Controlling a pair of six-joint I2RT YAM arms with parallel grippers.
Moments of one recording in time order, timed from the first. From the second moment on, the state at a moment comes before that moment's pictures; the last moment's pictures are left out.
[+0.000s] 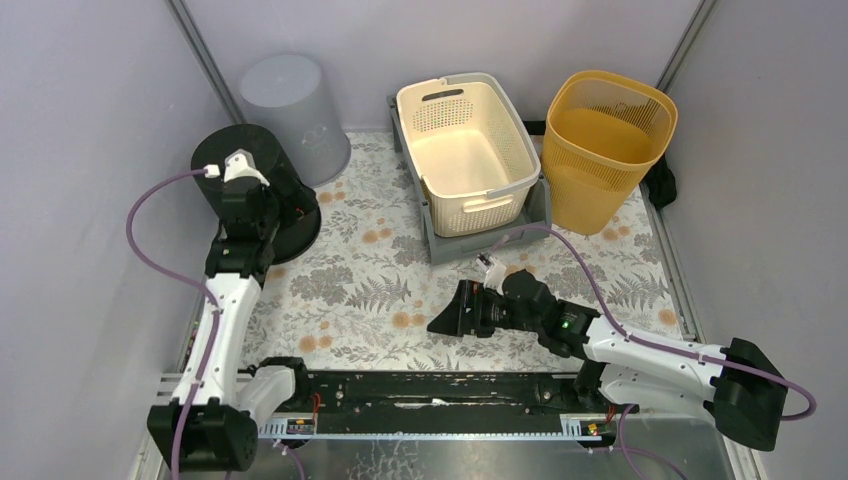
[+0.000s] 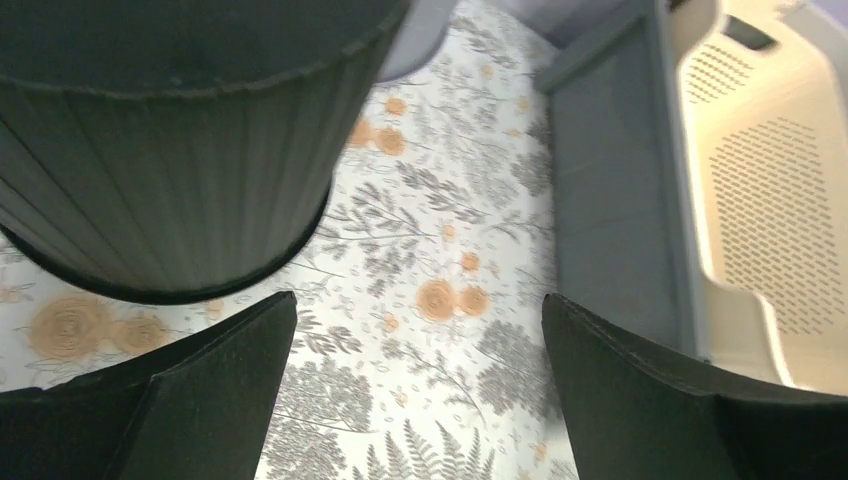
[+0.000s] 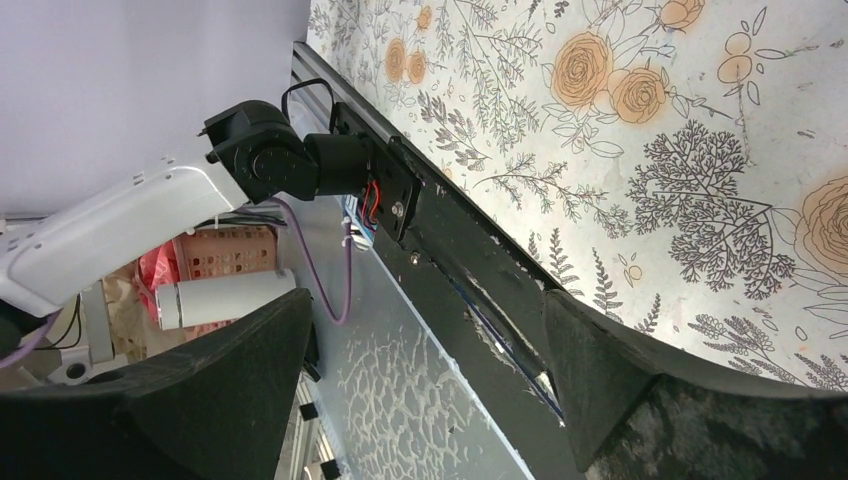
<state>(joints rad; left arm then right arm) 0.03 1.02 0.94 -0.37 -0.03 -0.52 1.00 0.95 0.44 0.08 -0.24 1.05</state>
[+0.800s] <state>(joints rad) -0.03 0.56 0.74 -0.54 0.49 -0.57 1.01 1.04 1.16 -0.53 0.05 0.77</state>
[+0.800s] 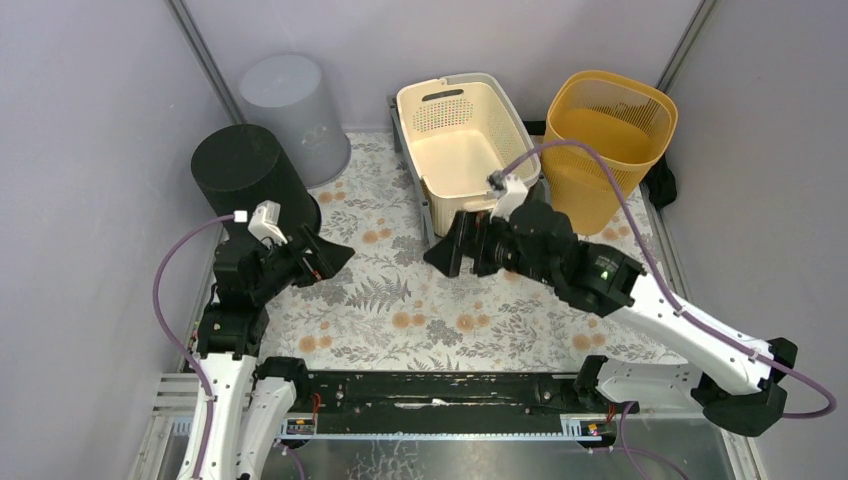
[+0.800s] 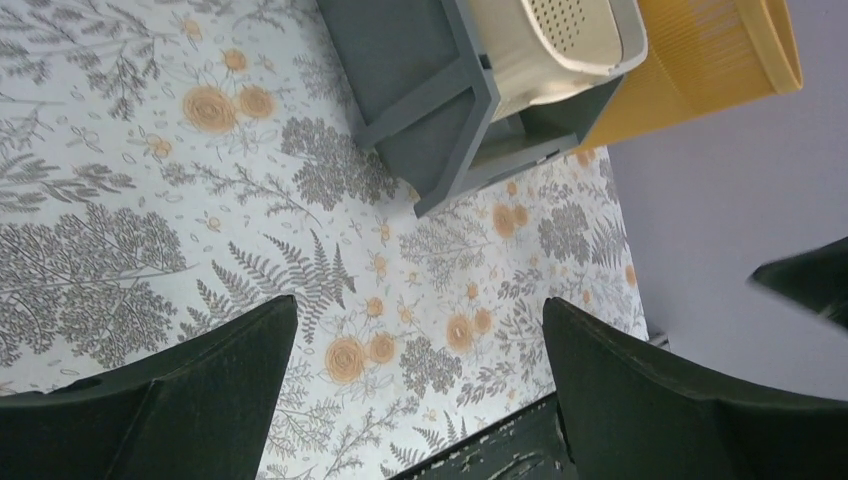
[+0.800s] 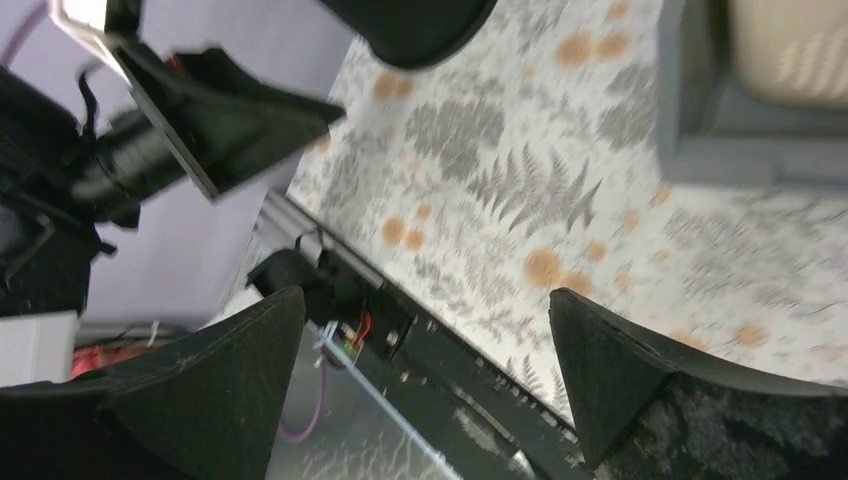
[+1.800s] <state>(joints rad) -0.05 0.64 0.72 -0.56 0.62 -0.57 0.30 1.70 2.09 -1.01 0.33 0.32</state>
